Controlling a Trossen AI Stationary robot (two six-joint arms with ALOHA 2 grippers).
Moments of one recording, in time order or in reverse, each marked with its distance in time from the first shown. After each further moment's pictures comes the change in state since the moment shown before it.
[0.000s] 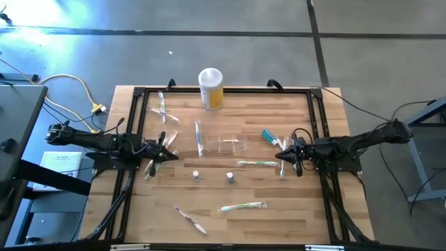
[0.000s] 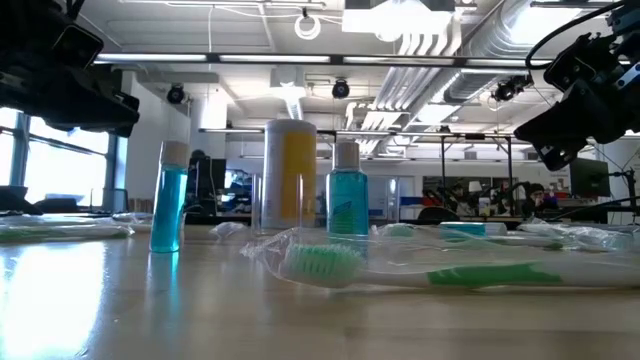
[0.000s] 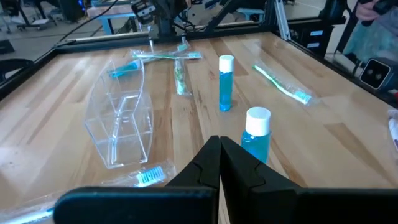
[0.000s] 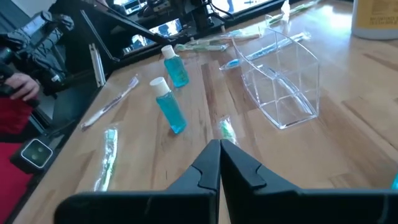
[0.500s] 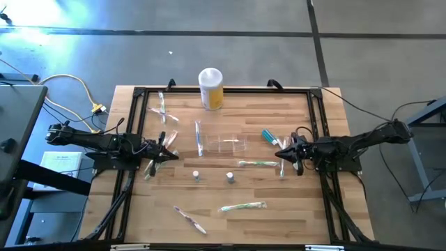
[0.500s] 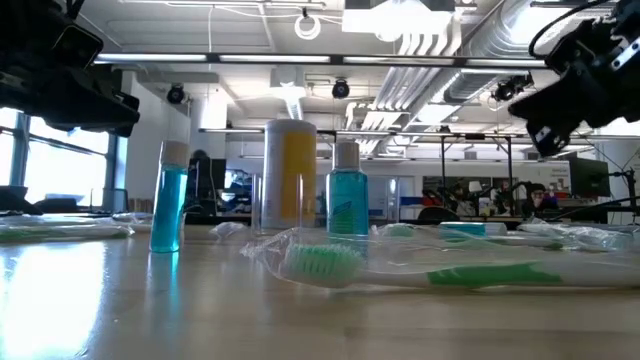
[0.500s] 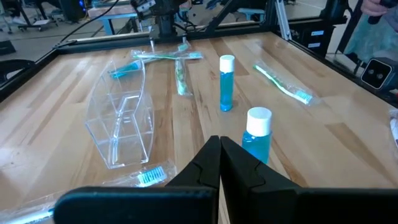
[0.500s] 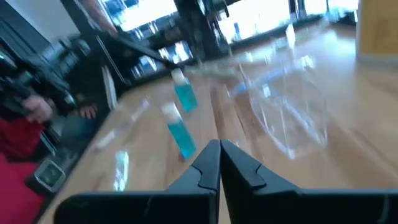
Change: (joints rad) left arm 0.000 0.000 0.000 0.001 -0.003 0.000; right arm 0.000 0.000 0.001 0.124 0.005 -0.036
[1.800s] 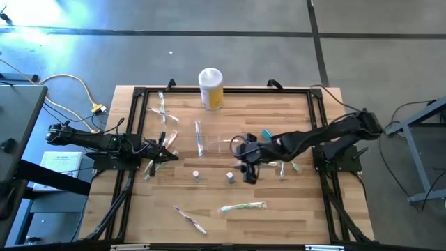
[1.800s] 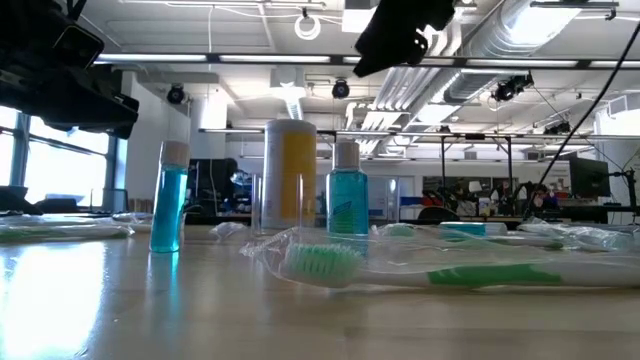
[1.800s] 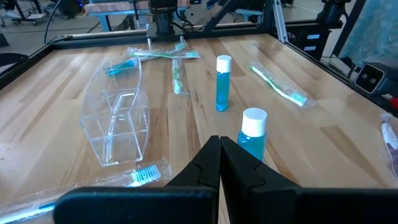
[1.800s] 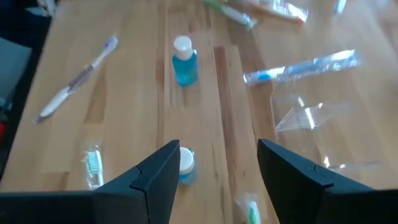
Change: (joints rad) left arm 0.000 0.000 0.000 -0.001 0.012 -0.031; right arm 0.001 1.231 1.211 -0.619 -0.027 -0.113
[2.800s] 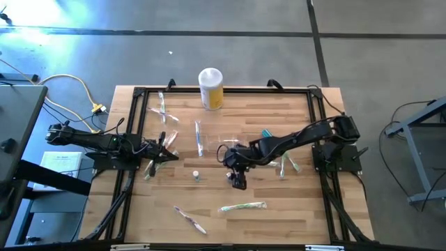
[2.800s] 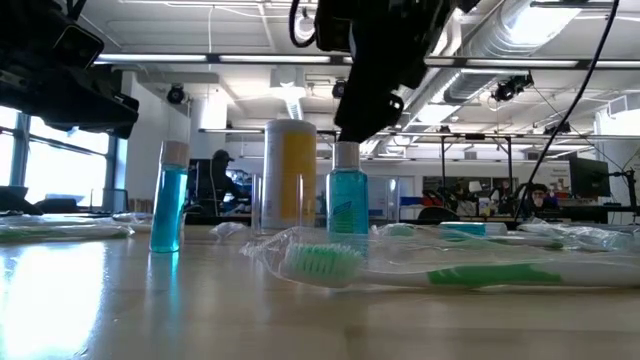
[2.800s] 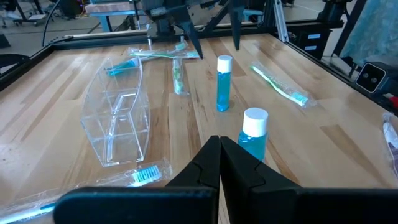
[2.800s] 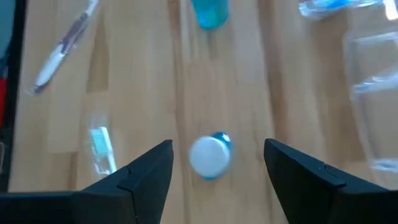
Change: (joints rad) left arm 0.000 0.000 0.000 0.000 -0.003 0.004; right arm -0.043 0.256 0.093 -0.035 -0.230 0.052
